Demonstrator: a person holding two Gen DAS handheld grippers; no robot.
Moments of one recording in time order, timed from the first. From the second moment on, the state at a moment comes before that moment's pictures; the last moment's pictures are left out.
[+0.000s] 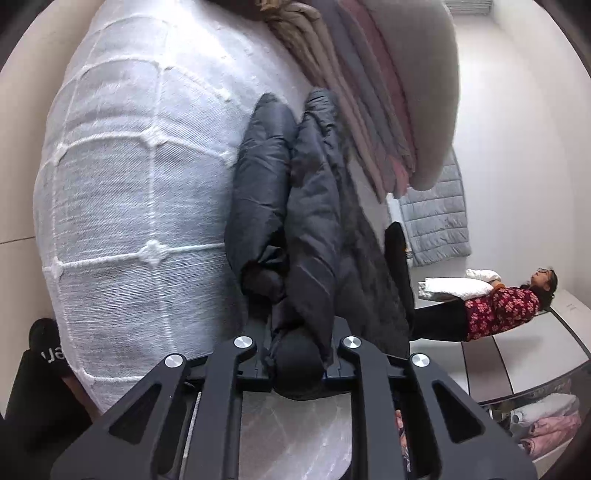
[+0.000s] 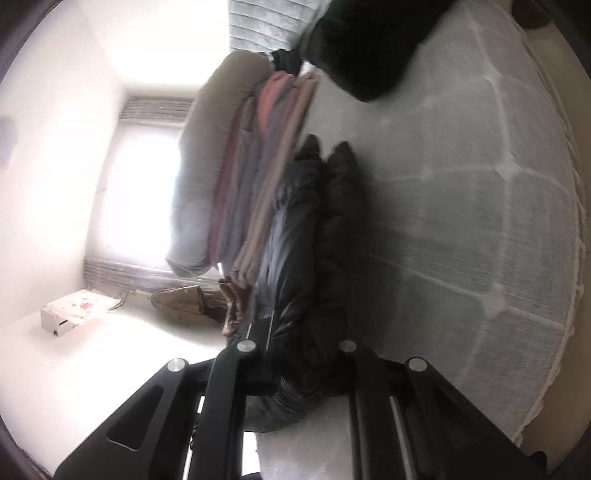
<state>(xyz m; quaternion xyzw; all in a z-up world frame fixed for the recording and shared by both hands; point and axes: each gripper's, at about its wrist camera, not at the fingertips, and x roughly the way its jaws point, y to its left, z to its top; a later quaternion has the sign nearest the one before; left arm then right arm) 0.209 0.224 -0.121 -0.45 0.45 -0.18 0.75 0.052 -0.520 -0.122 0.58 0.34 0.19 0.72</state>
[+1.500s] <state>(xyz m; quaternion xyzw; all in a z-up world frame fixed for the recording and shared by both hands) 0.095 0.226 -0.080 -0.41 0.41 -0.22 0.78 0.078 -0.265 -0.057 0.41 0.47 0.30 0.73</state>
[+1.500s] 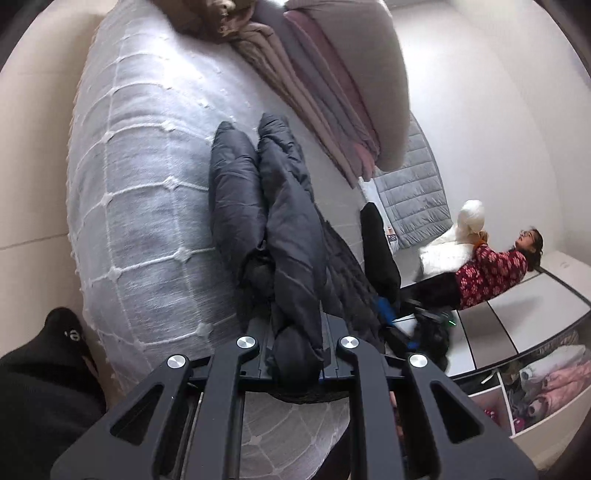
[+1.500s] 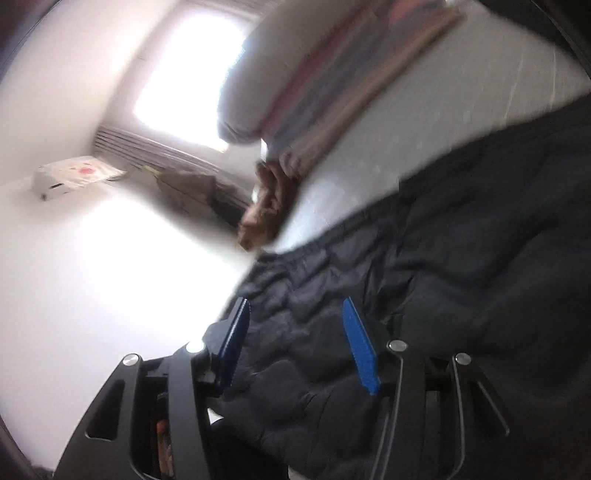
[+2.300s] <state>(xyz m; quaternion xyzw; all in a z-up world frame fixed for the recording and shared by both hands) 0.142 0.006 0.062 -0.23 0.35 -0.44 0.79 0.015 -0.336 -0.076 0.49 0.38 0.27 0.73</state>
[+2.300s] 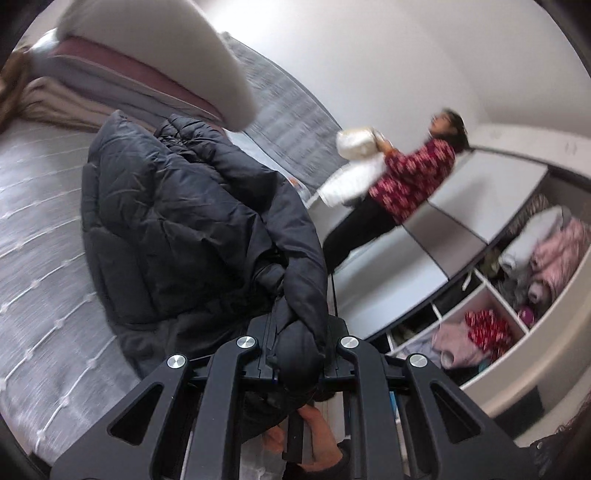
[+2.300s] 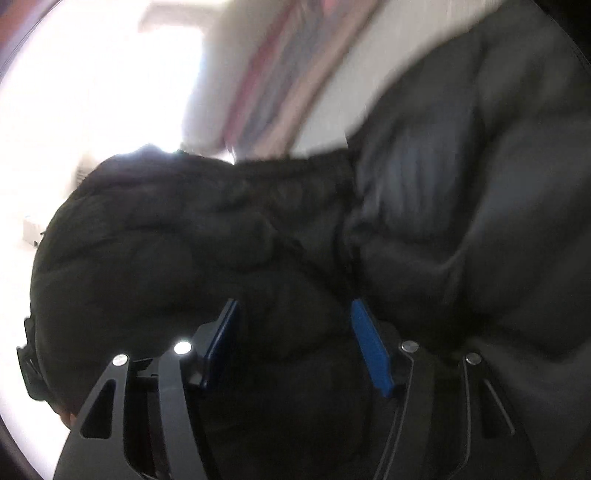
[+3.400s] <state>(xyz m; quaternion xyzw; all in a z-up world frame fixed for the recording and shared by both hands) 0.138 -0.305 -0.090 -0.02 0.51 -0.51 0.69 -0.082 -0.581 -0.047 0.56 0.26 0.20 0.76</state>
